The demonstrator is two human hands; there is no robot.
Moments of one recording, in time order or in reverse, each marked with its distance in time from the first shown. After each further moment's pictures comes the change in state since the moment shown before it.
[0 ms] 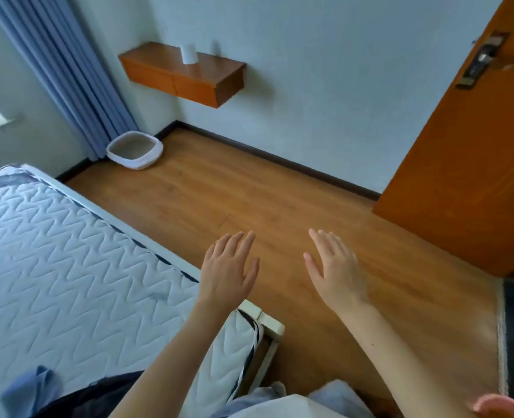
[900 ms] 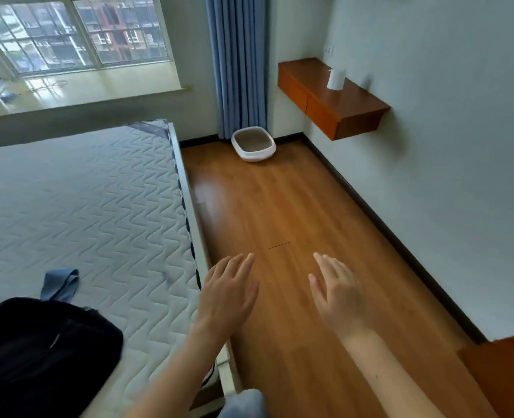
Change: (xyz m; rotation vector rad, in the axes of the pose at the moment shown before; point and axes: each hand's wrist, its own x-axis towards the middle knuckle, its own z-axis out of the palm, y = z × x) left_hand 0.146 0.084 0.046 0.118 0.202 -0.622; right_hand 0.266 0.101 0.007 0.152 -0.181 -0.632
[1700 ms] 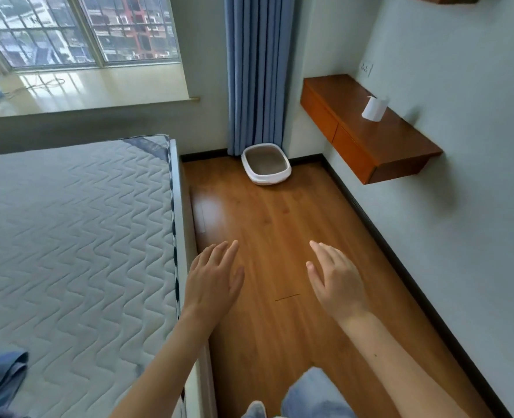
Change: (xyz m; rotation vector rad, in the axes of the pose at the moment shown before) left_hand 0.345 -0.145 0.055 0.013 0.054 -0.130; right_hand 0.395 0.017 0.078 -0.003 -0.011 -0.130
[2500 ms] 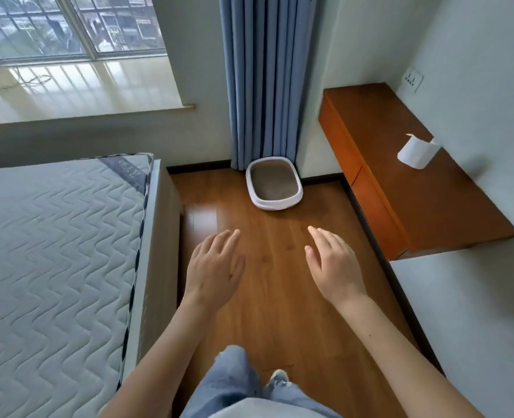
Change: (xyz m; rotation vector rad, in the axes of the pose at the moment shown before) left_hand 0.434 0.010 0.133 0.096 -0.065 -0.100; right_hand 0.447 0.178 0.056 0.036 -0.065 -0.066
